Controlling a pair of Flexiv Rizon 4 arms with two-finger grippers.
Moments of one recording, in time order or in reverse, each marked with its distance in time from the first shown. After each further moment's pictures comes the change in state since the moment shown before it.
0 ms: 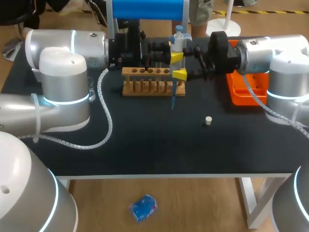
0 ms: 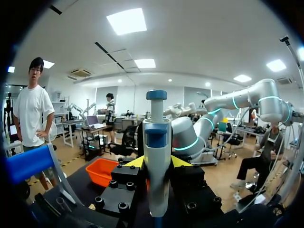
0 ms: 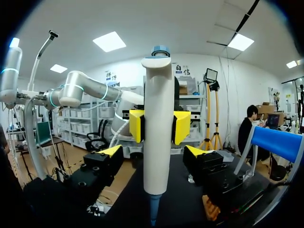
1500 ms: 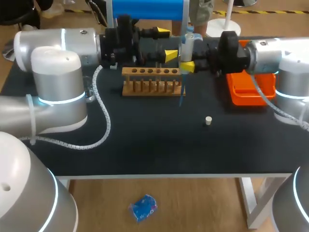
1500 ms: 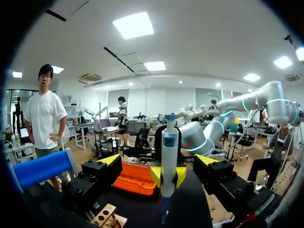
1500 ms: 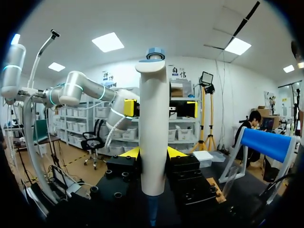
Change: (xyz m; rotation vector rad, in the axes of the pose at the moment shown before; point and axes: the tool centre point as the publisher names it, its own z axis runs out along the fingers) left arm -0.022 -0.017 -0.028 0.019 -0.126 0.020; right arm -0.011 0.001 -0.040 -0.014 -0.051 -0.037
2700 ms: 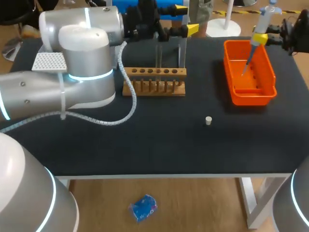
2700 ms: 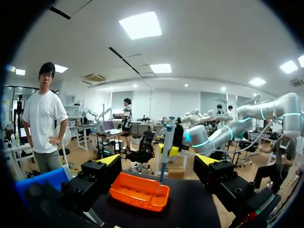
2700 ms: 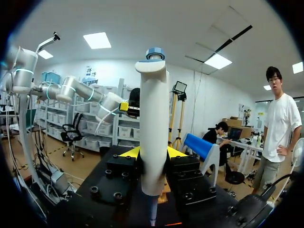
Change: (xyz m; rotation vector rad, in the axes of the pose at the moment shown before) left arm -0.049 -0.037 0.074 0.018 -0.021 -0.028; right arm -0.065 0.036 -0.223 0.005 -0.232 -0.097
